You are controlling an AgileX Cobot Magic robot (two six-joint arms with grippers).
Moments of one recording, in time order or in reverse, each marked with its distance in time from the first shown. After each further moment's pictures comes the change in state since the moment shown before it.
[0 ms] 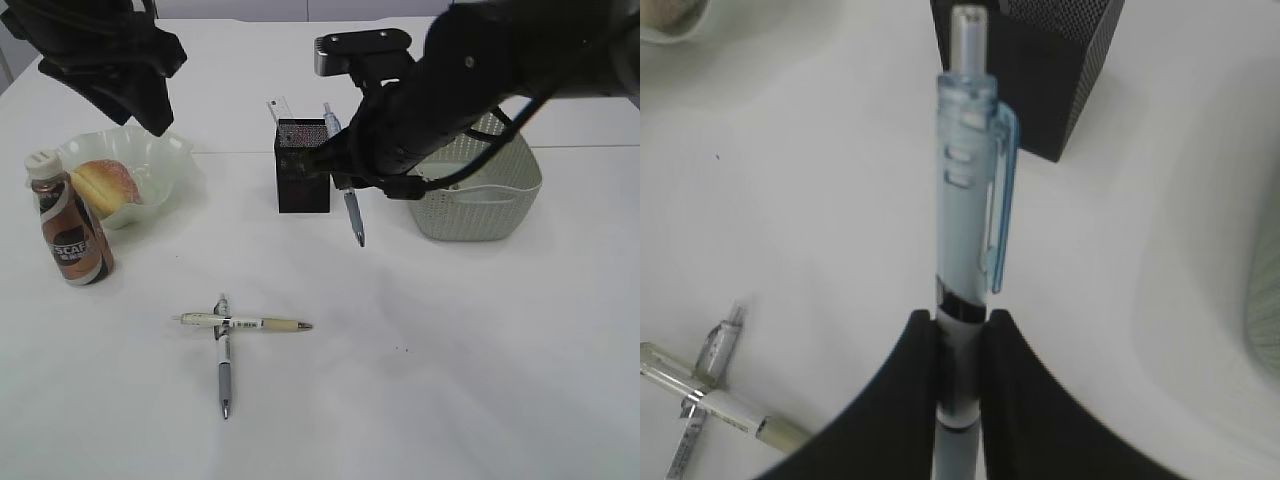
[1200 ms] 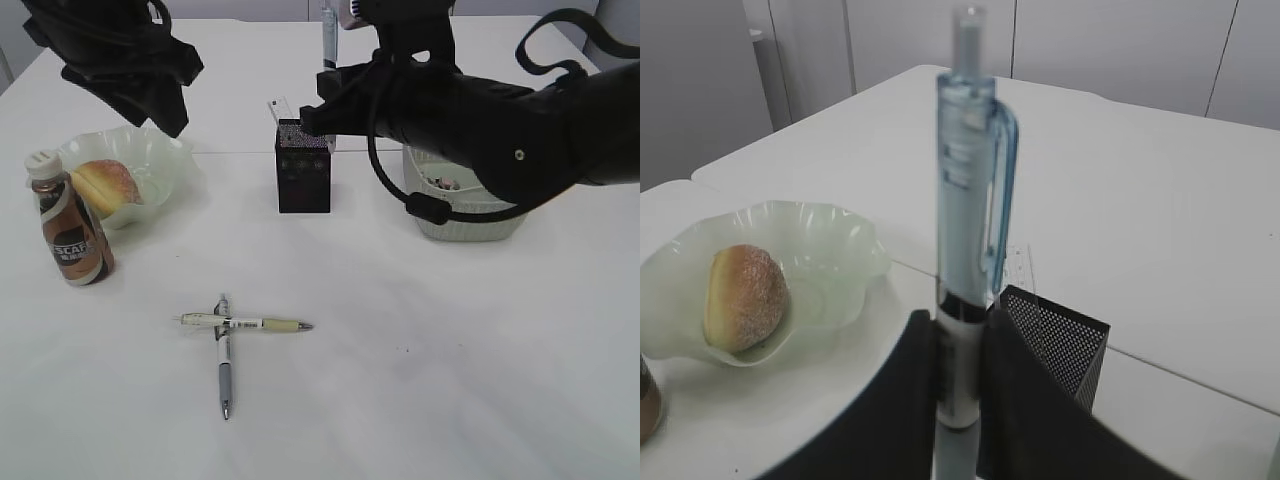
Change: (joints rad) left arm 0.000 0.037 0.000 0.000 -0.064 0.000; right arm 0.000 -0.090 0.302 0.016 -0.879 -0.141
